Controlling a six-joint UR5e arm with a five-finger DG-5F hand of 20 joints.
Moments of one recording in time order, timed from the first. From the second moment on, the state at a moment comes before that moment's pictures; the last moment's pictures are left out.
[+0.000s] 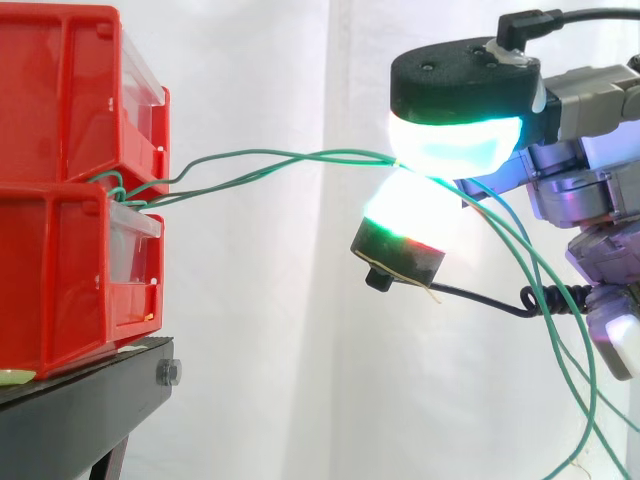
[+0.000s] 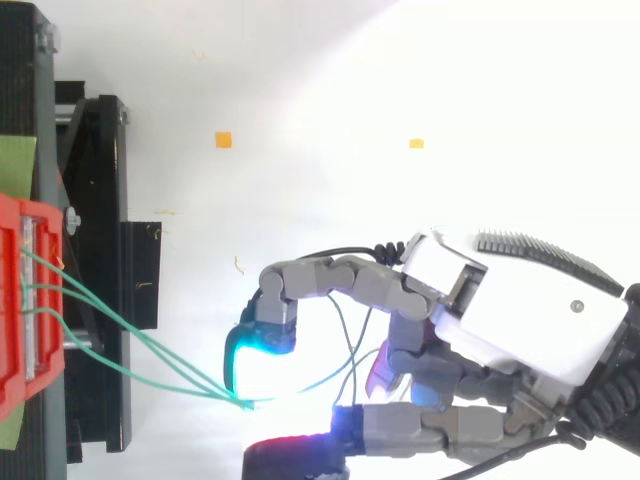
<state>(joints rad) 0.38 -2.22 -1.10 -3.27 -0.79 -0.06</state>
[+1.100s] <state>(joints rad) 0.38 -2.22 -1.10 -3.27 -0.79 -0.06</state>
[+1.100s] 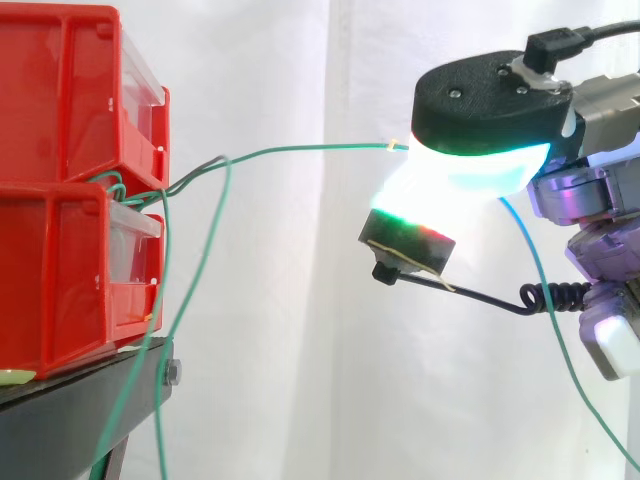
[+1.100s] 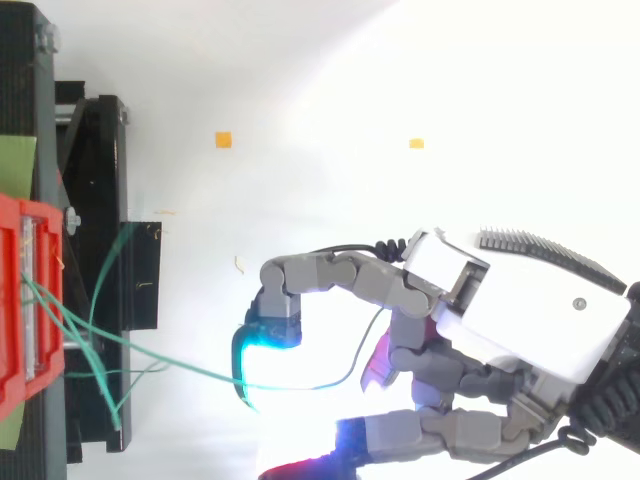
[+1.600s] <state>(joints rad) 0.38 -2.22 -1.10 -3.27 -0.79 -0.06</state>
